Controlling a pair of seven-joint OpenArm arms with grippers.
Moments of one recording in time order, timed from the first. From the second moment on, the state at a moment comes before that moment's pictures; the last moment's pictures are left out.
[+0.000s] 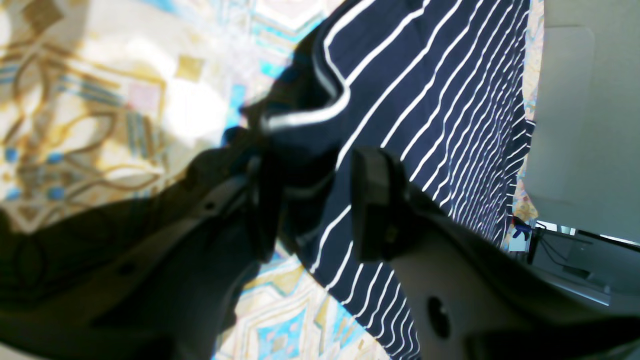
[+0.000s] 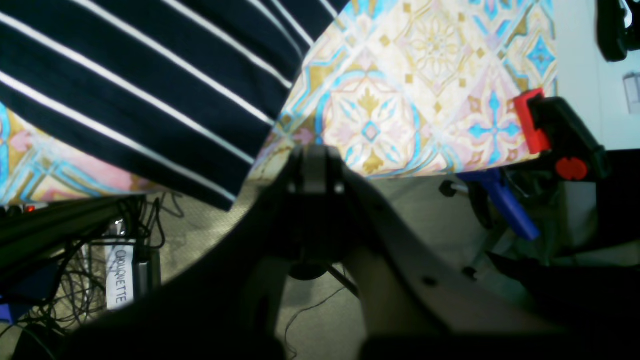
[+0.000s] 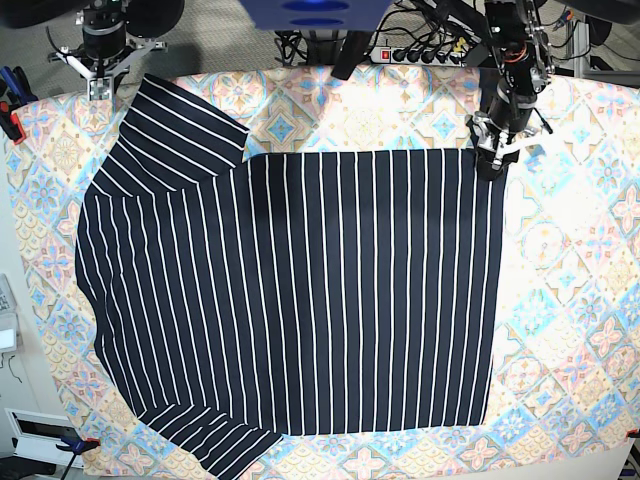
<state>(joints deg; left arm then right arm) 22.7 -4.6 -23.0 77.8 -66.8 -2.4 24.3 -50.3 10.0 17.5 103.8 -1.1 1.7 -16.1</state>
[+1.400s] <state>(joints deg) 25.9 -7.3 -18.3 80.4 -66.3 -1.5 26.5 -37.7 9.9 13.1 103.1 6.2 1.4 -25.5</state>
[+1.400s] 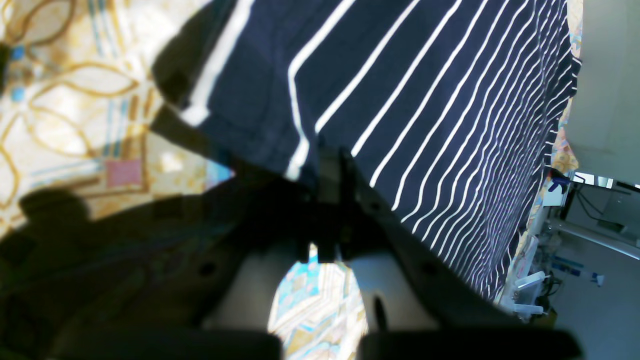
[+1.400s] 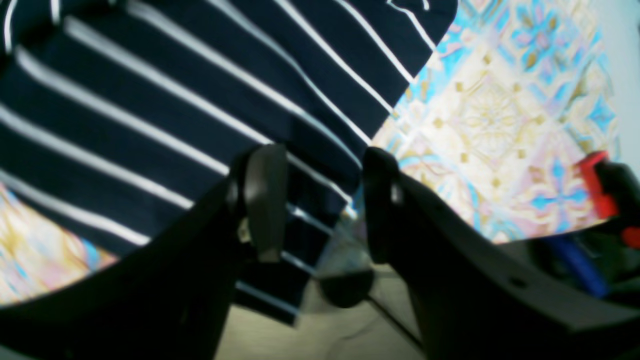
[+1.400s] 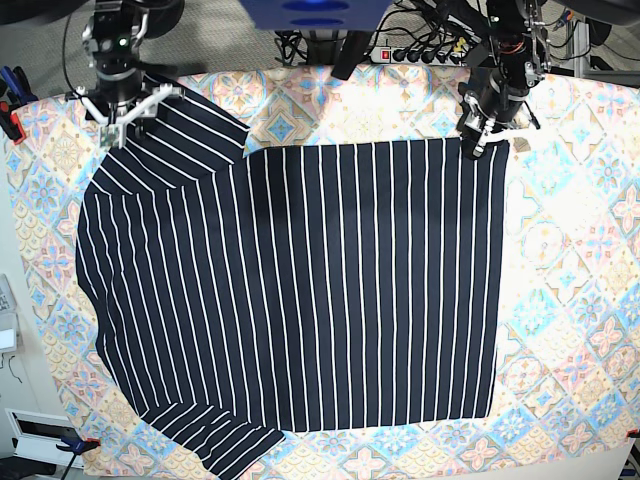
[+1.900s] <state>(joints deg) 25.8 -7.4 -18.3 80.4 -66.1 -1.5 26.7 -34.0 10.1 18.8 92.8 19.8 1.4 -28.8</state>
